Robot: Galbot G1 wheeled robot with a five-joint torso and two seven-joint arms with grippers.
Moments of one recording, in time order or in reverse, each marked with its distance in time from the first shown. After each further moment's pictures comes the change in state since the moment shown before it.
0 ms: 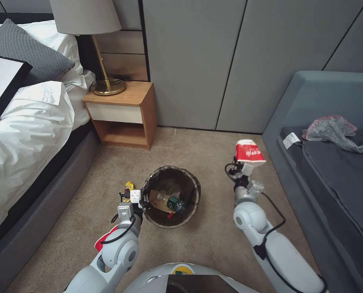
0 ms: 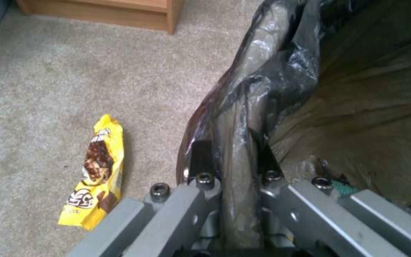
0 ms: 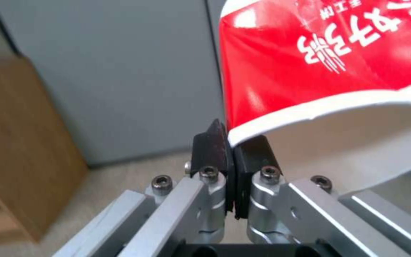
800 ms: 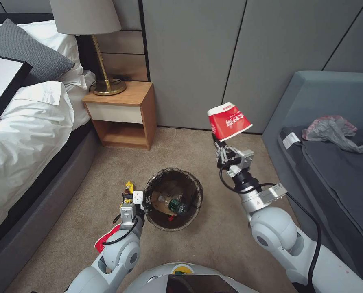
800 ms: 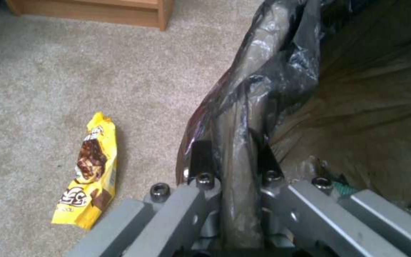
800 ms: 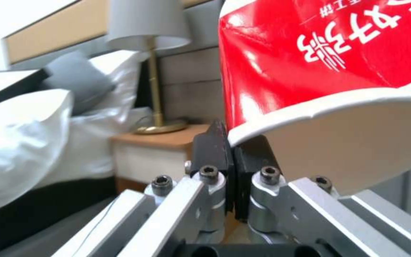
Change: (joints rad) left arm -0.005 0.004 0.024 -0.001 0.015 0.015 0.000; right arm -0.062 -0.240 -0.092 0.355 -0.017 0.088 -0.277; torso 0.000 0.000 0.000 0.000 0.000
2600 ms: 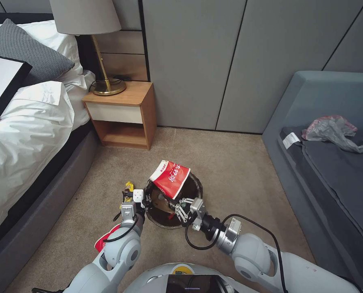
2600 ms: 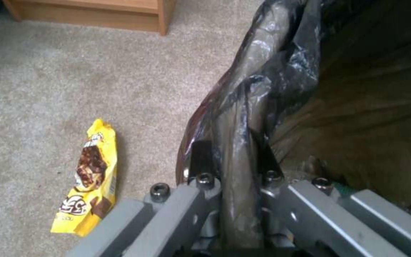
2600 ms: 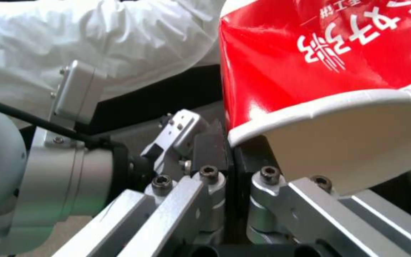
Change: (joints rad) left arm -0.021 -0.001 0.004 0.014 0.003 0.000 0.000; right arm 0.167 -0.143 -0.515 -0.166 -0.009 0.097 -0.225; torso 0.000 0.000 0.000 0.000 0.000
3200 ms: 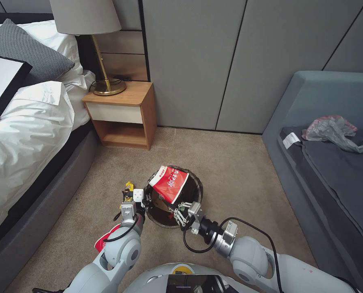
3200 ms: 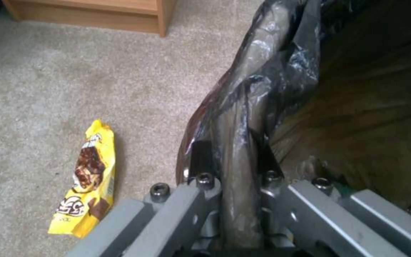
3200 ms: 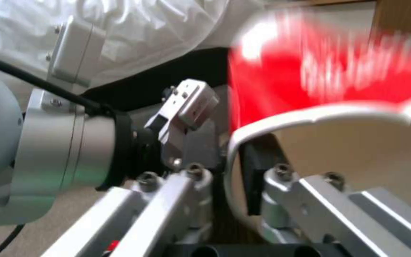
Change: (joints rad) left arm -0.001 -0.008 -0.001 -0.004 -0.002 -0.001 -0.001; right arm 0.016 0.004 -0.063 -0.043 -0.011 -0.014 0.026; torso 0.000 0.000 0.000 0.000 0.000
